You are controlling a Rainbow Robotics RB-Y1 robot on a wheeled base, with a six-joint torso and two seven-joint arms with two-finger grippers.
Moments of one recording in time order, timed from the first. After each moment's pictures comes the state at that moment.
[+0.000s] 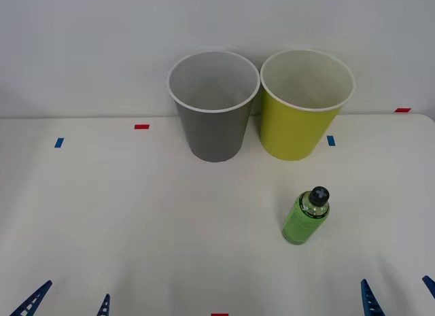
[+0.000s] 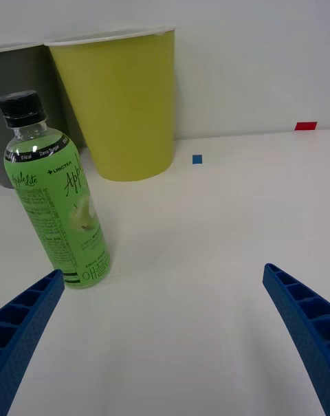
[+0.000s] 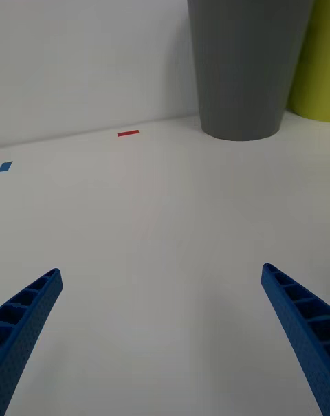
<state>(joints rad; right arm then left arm) 1.07 -0.48 0.19 -2.10 -0.23 -0.55 1.45 0.97 0.56 -0.31 -1.96 0.31 -0.62 -1.71</state>
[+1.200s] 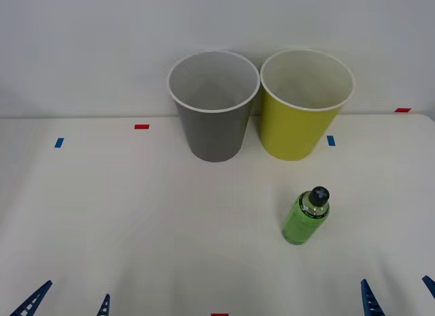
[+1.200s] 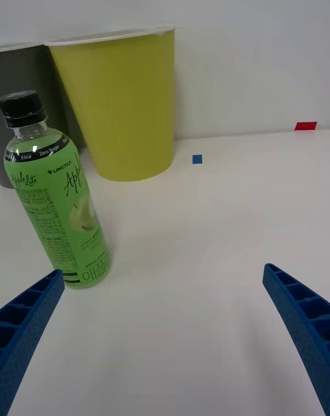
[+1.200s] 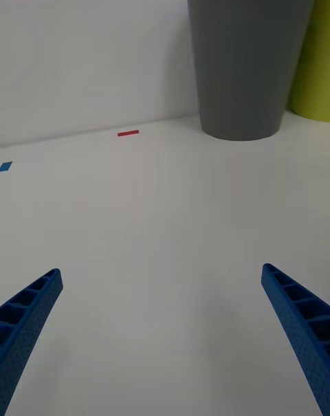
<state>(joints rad) 1.07 -0.48 0.19 -2.10 -0.23 -0.55 1.45 0.97 0.56 -0.31 -1.96 0.31 -0.62 -1.71</state>
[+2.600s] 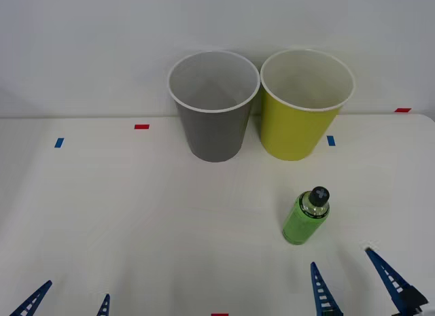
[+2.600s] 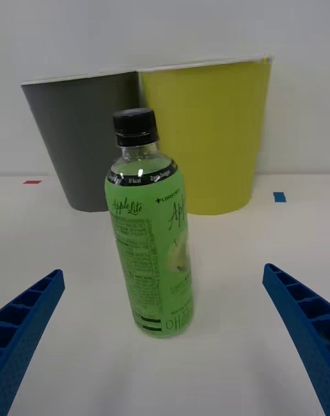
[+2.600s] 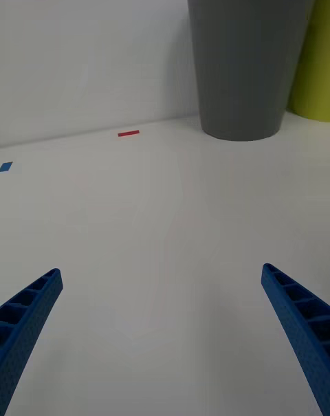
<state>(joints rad) 0.83 -0.50 0.37 -1.99 -0.22 -0.61 1.56 0.97 0.56 -0.31 -1.96 0.31 -0.62 -1.71</state>
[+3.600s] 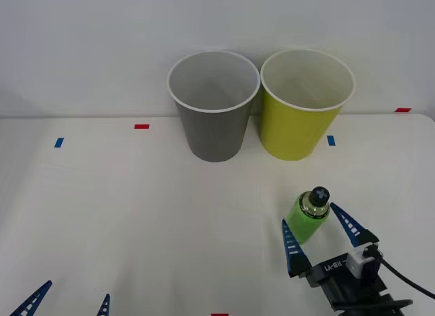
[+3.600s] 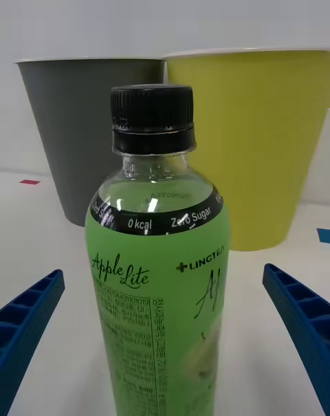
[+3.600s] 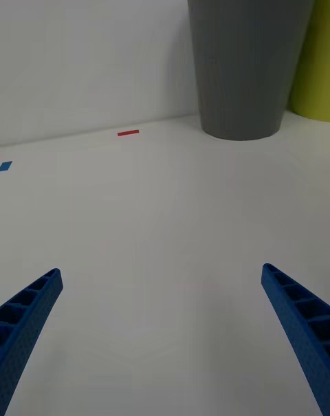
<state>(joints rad) 0.50 -0.45 0.39 -1.85 -0.23 -0.45 1.61 0.97 0.56 -0.31 -1.96 0.31 -0.62 -1.71</state>
